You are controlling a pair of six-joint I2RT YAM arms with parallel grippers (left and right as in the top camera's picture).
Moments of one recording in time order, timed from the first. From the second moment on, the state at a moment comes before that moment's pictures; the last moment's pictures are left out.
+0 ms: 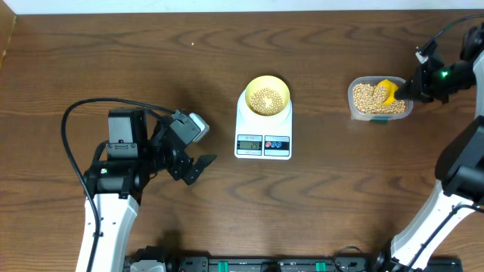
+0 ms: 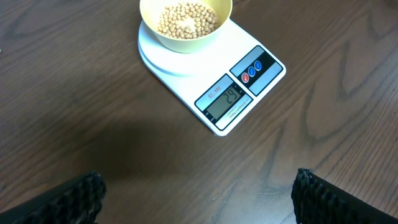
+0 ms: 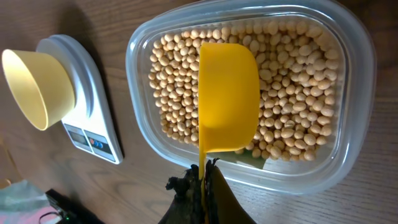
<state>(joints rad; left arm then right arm) -0.01 1.07 0.87 -0.77 0.59 0.67 -0.38 2.19 1.97 -1.43 -0.57 -0.29</state>
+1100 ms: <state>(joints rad) -0.01 1.07 0.87 -0.77 0.59 0.67 -0.46 2.19 1.97 -1.53 -0.78 -0.35</state>
